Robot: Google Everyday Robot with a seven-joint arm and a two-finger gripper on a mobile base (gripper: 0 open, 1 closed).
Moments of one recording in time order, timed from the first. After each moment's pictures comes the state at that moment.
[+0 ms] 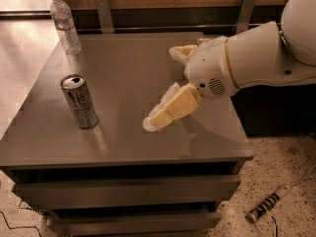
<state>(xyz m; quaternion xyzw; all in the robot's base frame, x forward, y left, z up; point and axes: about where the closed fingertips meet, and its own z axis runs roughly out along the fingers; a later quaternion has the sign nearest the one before) 0.465 -0.008 0.952 -0.56 0.68 0.24 0.42</state>
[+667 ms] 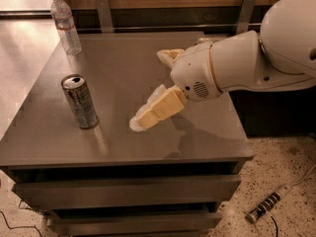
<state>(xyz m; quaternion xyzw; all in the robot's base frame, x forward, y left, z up) 0.473 0.020 0.943 -0.55 0.66 0.27 0.43</state>
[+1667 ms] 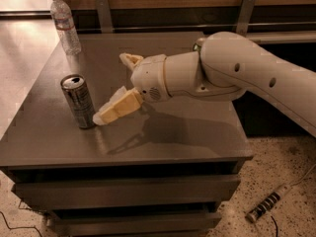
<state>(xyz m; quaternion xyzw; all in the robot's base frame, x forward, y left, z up) 0.516 0.106 0.914 -0.55 0.59 0.34 0.48</state>
